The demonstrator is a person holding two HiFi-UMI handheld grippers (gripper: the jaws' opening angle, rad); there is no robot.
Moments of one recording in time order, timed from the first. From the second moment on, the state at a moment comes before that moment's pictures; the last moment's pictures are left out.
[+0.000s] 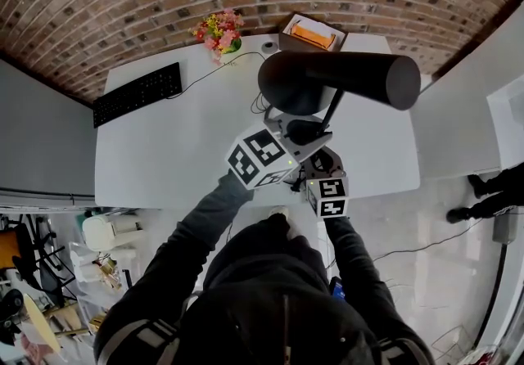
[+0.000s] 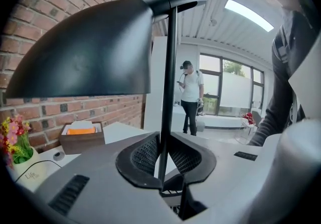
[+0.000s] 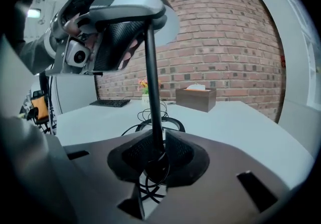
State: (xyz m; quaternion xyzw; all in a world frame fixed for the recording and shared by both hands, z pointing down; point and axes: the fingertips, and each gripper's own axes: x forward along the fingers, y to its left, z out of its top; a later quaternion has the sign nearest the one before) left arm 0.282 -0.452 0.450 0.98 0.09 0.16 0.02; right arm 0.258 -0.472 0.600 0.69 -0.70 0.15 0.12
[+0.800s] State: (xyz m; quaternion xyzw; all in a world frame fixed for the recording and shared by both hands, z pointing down) left arm 0.287 -0.452 0.451 0.98 0.07 0.17 0.03; right arm 0.256 -0.473 0.600 0.69 -0.70 0.13 0.13
